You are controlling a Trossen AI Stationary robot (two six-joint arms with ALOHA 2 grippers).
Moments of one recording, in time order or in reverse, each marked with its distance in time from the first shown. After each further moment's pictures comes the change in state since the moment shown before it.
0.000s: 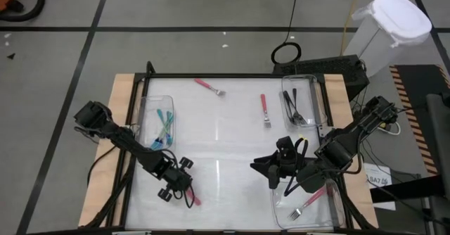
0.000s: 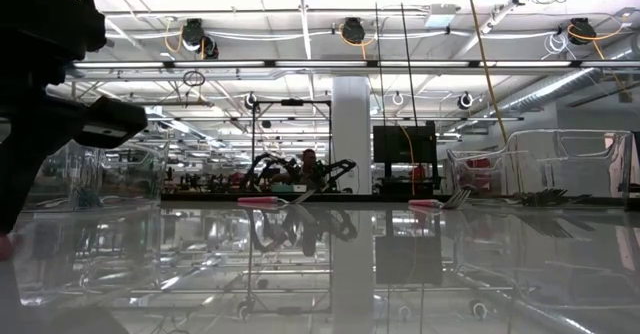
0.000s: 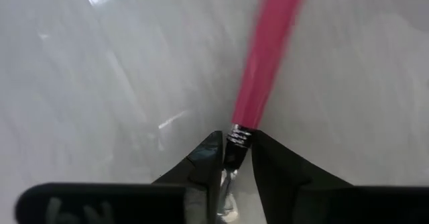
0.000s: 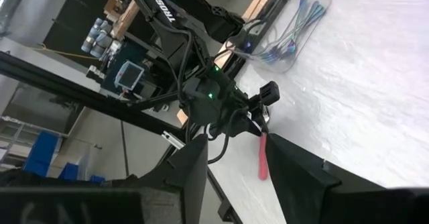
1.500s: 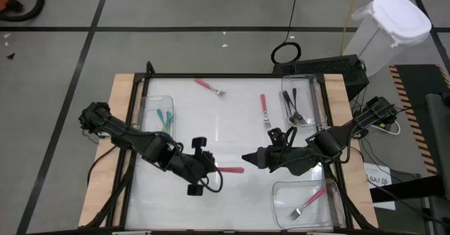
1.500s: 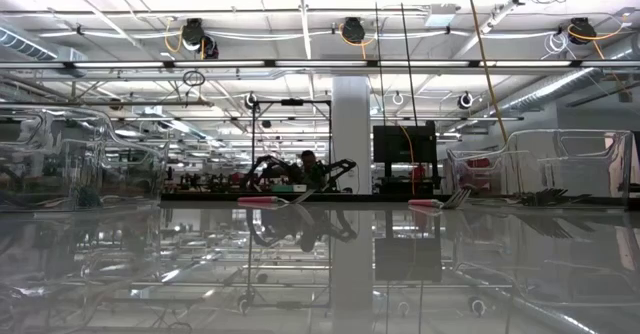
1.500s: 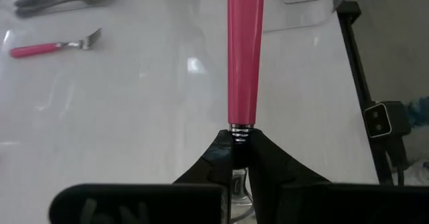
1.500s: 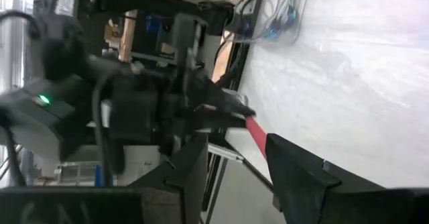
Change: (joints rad) left arm 0.097 0.007 0.850 -0.547 -0.337 -0.259; right arm -0.135 0.005 0.000 0.053 -0.184 0.282
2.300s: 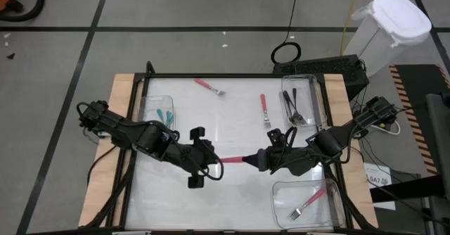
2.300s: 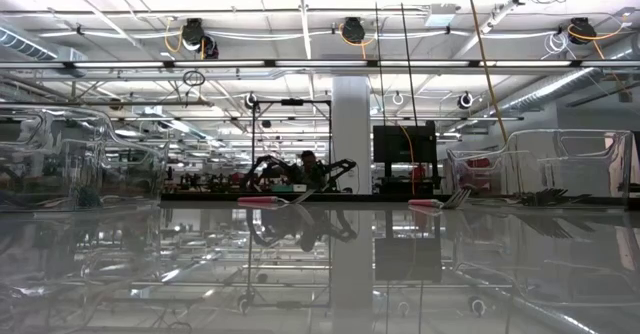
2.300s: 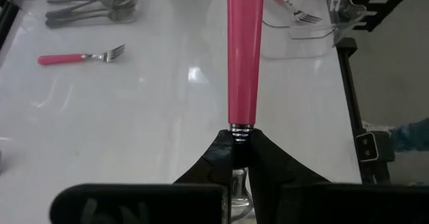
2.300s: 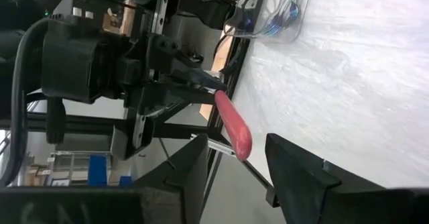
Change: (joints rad) left arm 0.053 -0.001 0.157 -0.108 0.002 -0.023; right arm 0.000 0.000 0.000 -0.001 -0.023 -0.045
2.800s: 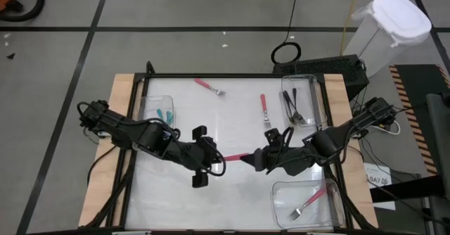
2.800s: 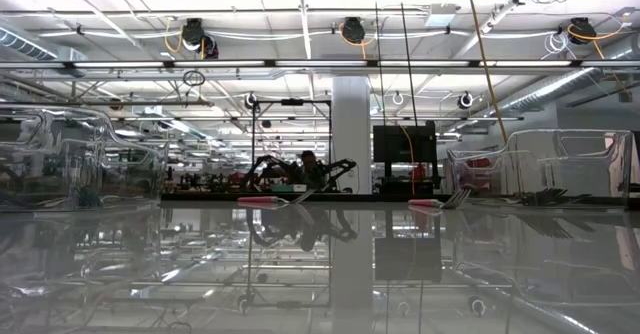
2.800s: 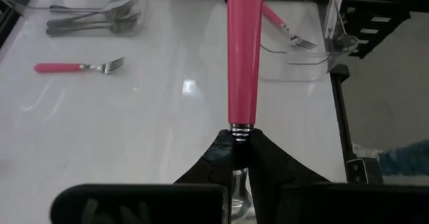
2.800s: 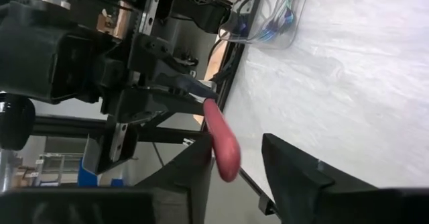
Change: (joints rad) left arm 0.011 0.000 0.000 0.072 -0.004 -0.032; right arm -0.016 0.022 0.000 0.003 0.002 -0.023
